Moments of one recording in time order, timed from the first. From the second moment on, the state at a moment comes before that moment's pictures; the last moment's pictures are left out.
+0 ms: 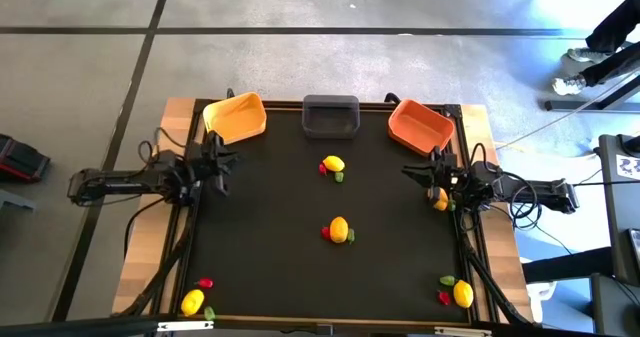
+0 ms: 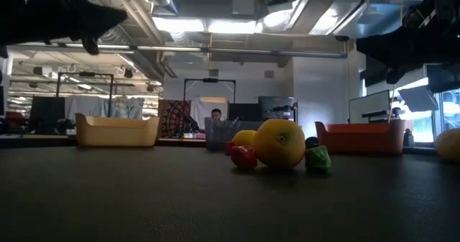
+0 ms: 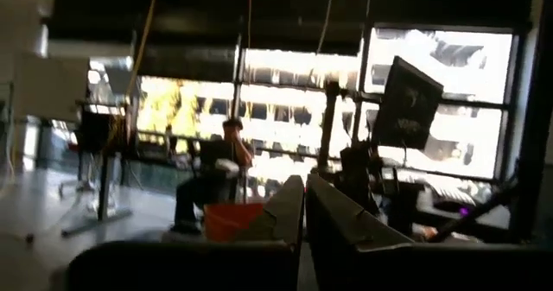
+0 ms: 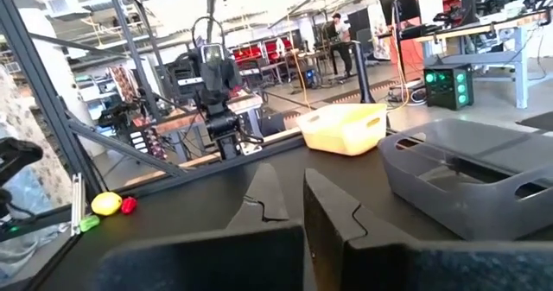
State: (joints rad) left arm 0.11 0.16 0.01 0.51 -0.20 -0.05; right arm -0.03 0.00 0.01 0.10 0.19 0.23
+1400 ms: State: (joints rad) left arm 0.23 1.17 0.56 0.74 -0.21 0.05; right arm -0.03 0.00 0.01 0.10 0.29 0.17
